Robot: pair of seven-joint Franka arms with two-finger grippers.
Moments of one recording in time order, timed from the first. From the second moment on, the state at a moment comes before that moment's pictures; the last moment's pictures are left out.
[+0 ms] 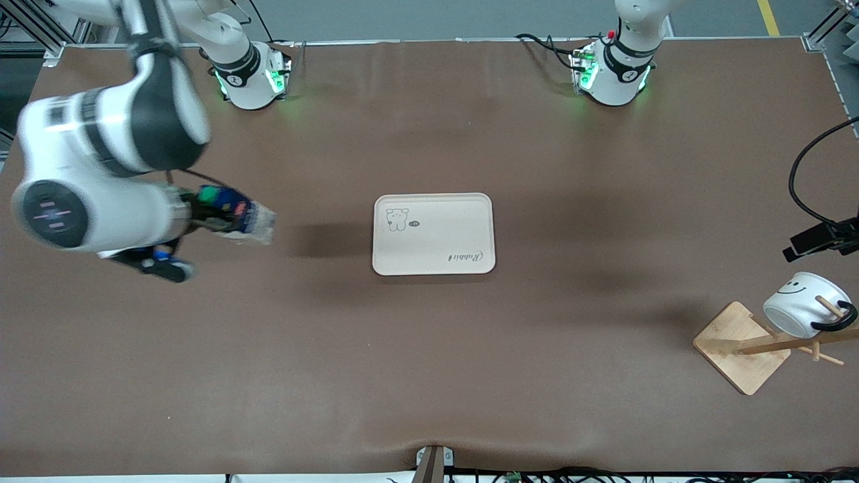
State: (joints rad) left arm 0.56 0.22 -0.51 -1.50 0.06 1.78 -0.08; right arm 0.35 0.42 -0.26 -1.30 0.11 1.26 0.43
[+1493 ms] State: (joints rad) left arm 0.09 -0.04 -0.12 -1.58 0.07 1.53 -0.10; right arm 0.05 0.23 -0.25 -2.01 -0.02 1.96 -0.04
